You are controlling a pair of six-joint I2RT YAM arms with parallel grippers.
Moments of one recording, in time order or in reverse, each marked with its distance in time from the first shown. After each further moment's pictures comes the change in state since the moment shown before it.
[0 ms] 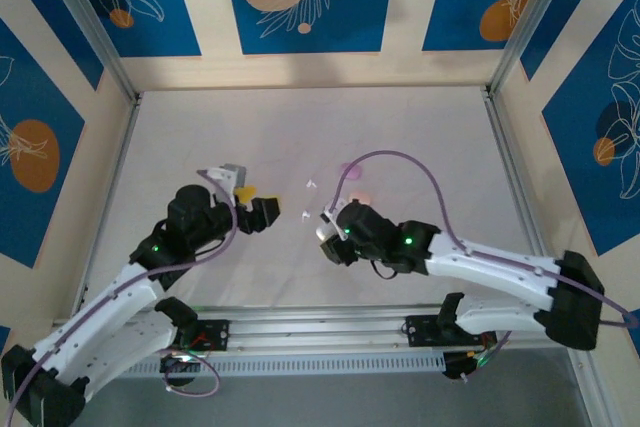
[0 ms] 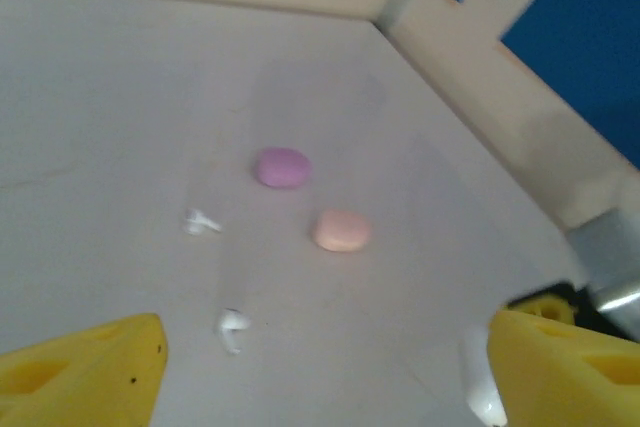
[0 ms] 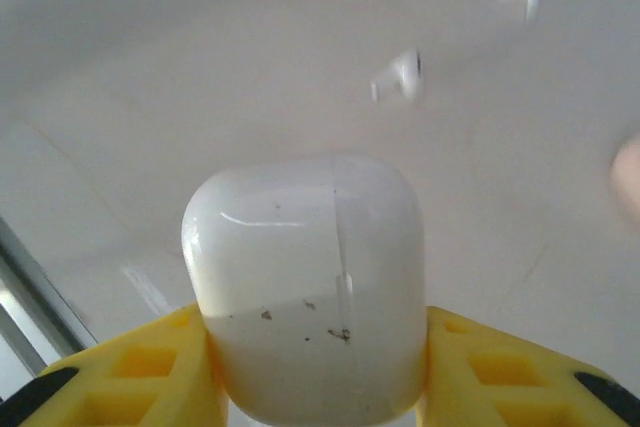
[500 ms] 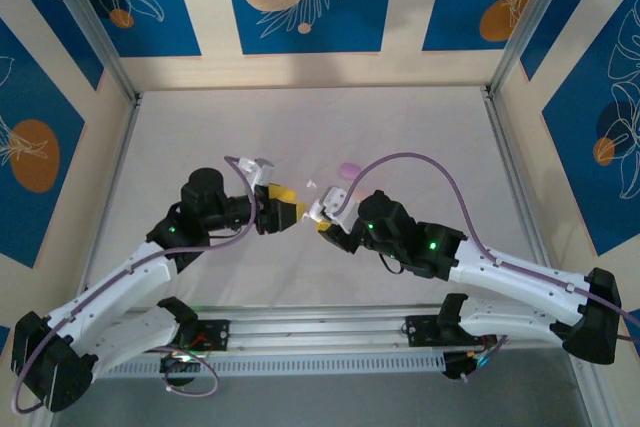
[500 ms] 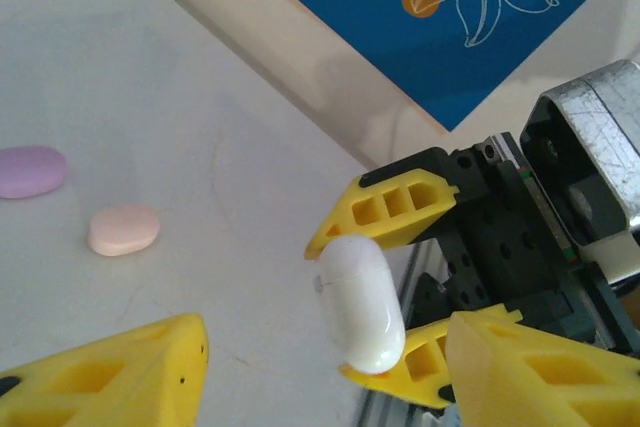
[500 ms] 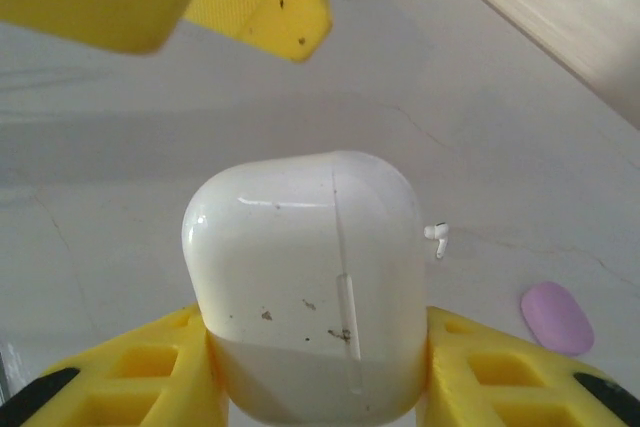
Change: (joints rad) left arm -0.037 0.158 0.080 0.152 0.395 -0.021; right arm 0.000 -0.105 0.005 0.166 0.032 -0.362
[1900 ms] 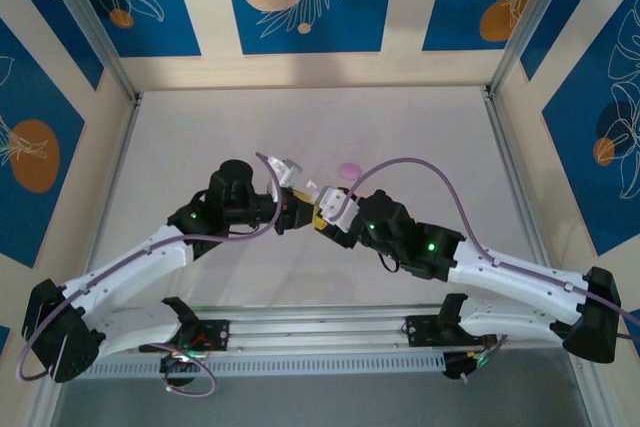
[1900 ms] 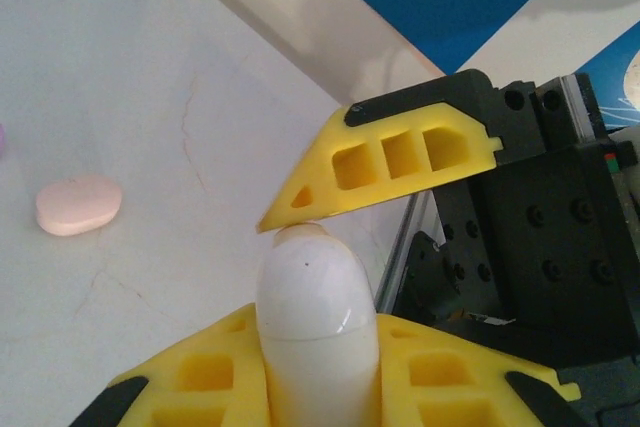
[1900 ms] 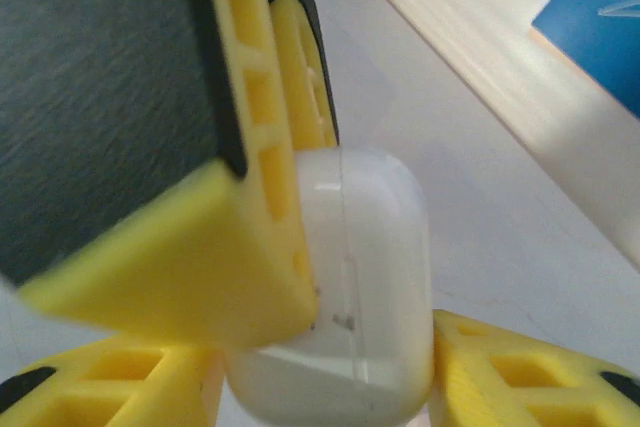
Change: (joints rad) left arm -0.113 0.125 0.097 -0.069 -0.053 0.054; right arm 0.012 -0.019 -0.030 0.113 0.038 -0.160
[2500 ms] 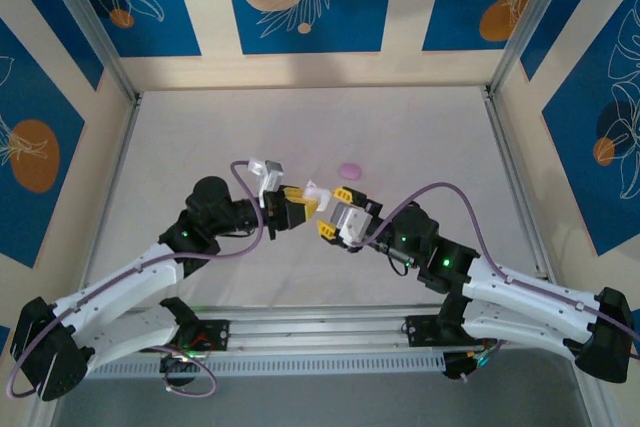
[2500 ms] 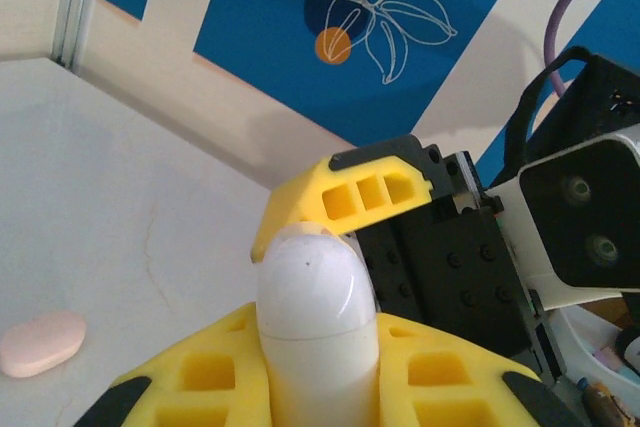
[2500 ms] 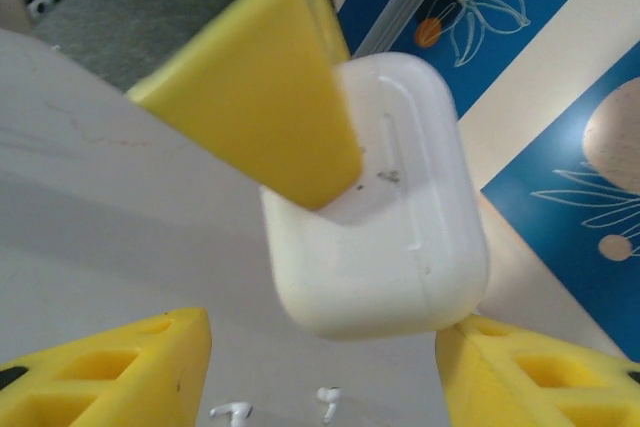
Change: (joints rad) left arm 0.000 -0.103 -0.148 0.370 0.024 -0.066; right arm -0.058 -0.142 -0.192 0.341 -0.152 -0.264
